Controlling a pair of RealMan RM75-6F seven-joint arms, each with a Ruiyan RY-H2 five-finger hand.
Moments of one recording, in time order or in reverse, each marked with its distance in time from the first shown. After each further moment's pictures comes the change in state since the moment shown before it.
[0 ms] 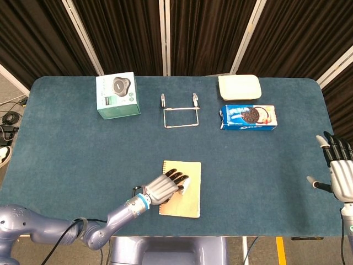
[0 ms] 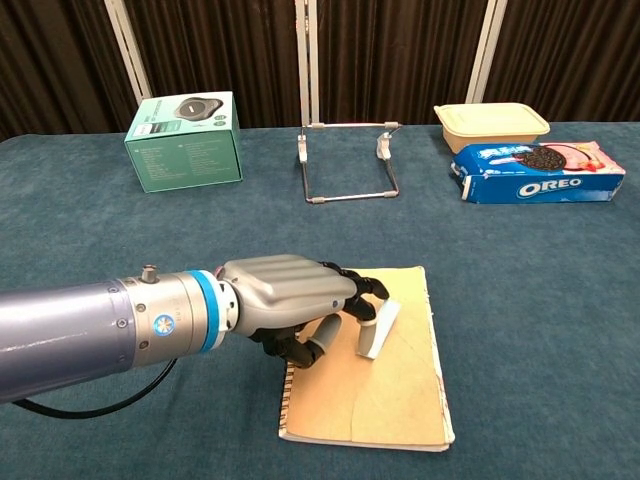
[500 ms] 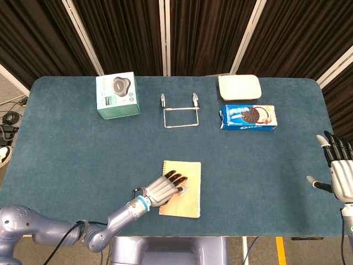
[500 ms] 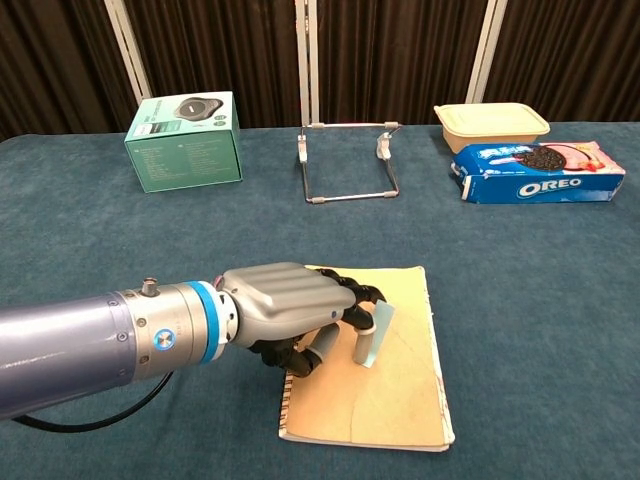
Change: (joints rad) left arm -0.005 -0.017 0.025 -0.003 -0.021 0.038 0.036; right arm -0.012 0.005 0.016 -0.006 -0.019 0.005 0.017
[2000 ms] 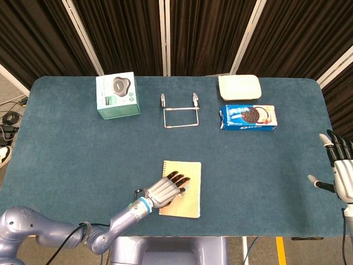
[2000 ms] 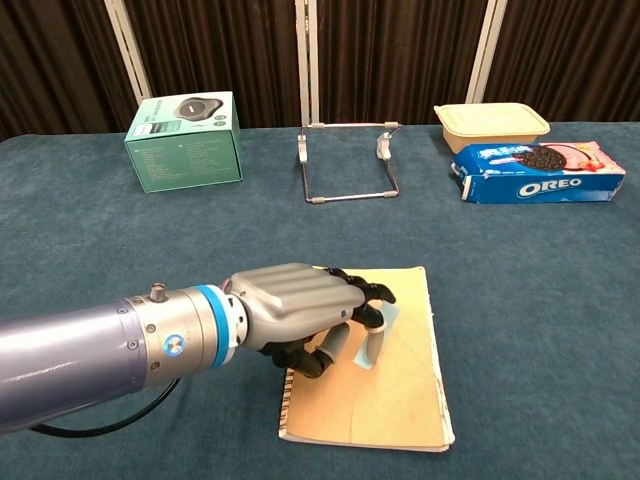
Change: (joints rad) left arm 0.007 -0.033 -0.005 0.017 0.023 0.023 -0.025; right arm -0.018 0.010 0.026 -0.008 -0.015 0.002 0.024
